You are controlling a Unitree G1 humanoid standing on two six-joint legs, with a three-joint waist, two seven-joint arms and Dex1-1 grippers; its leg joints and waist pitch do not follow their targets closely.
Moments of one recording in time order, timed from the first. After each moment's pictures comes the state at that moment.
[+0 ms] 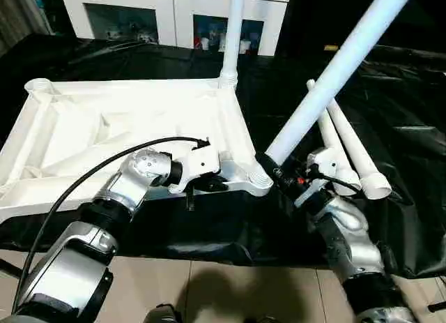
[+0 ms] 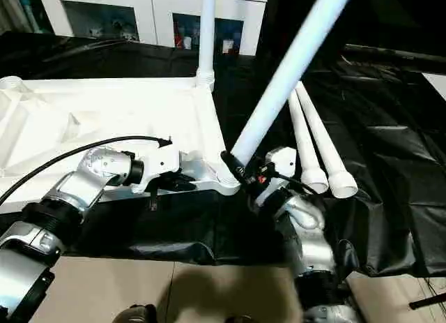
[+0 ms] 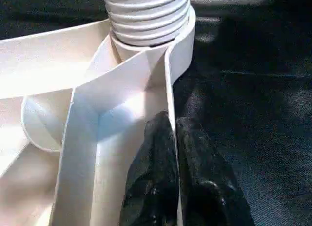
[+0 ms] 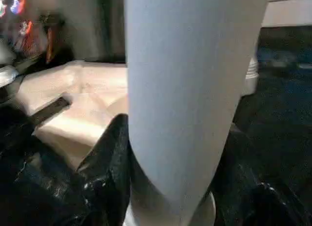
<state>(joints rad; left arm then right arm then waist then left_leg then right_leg) -0.76 0.36 -0.37 0.76 0.10 -0.09 -1.11 -0.32 -0.15 0.00 0.46 0.30 -0.17 0.72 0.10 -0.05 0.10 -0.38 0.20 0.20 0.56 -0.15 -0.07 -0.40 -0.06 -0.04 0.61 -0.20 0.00</state>
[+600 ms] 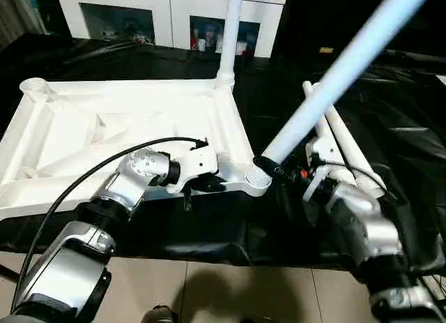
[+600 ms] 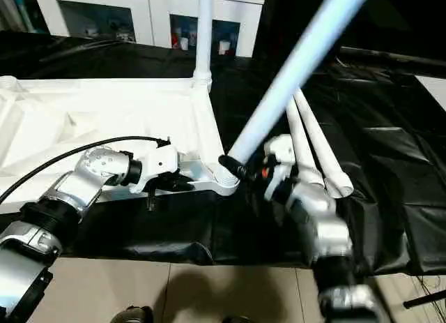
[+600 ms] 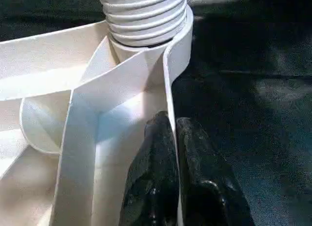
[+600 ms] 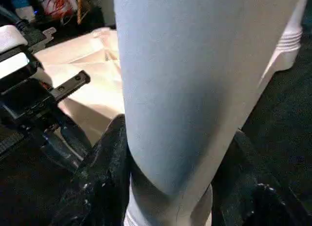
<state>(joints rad) -0.76 0.37 -0.37 0.75 0.11 -0.09 -1.13 -0.45 -0.26 0.01 0.47 0.34 0.12 0.88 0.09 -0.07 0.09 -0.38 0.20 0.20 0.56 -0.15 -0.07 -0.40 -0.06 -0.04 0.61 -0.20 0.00</state>
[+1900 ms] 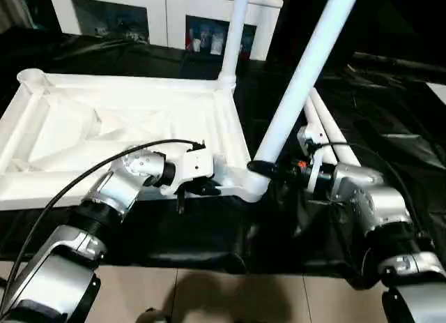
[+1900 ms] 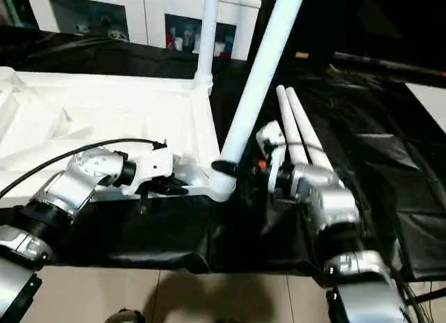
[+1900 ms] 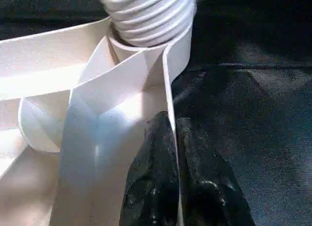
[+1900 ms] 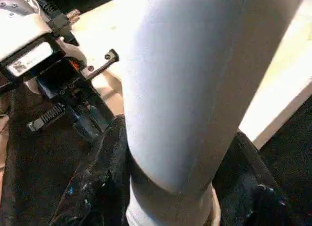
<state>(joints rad) -0.72 0.43 -0.39 0.62 0.12 -0.02 -1.19 -0.62 -0.34 0.07 0.60 0.34 0.30 1.08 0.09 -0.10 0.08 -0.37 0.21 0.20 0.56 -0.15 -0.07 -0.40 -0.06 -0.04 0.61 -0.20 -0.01</state>
